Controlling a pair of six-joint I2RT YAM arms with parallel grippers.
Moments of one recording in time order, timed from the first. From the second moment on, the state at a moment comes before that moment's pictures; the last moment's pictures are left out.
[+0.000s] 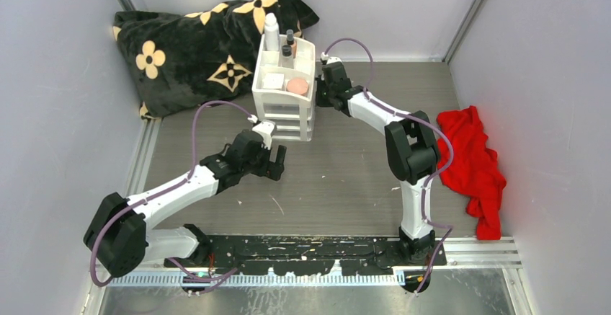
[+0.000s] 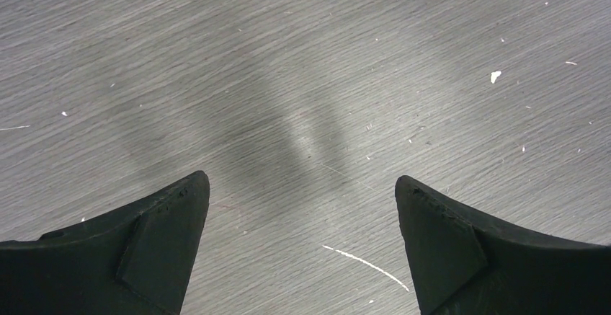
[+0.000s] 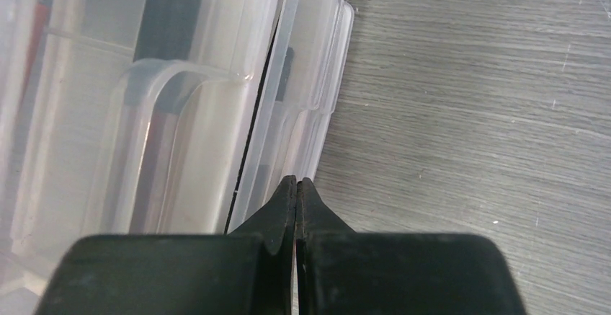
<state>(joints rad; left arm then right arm) -0.68 1.22 0.71 -0.22 -0.11 -0.26 0.46 2.05 1.57 -0.17 0.05 0.35</state>
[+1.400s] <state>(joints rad) -0.16 1.04 0.28 0.23 -0.24 -0.05 0.11 1.15 0.50 0.14 0.08 0.11</state>
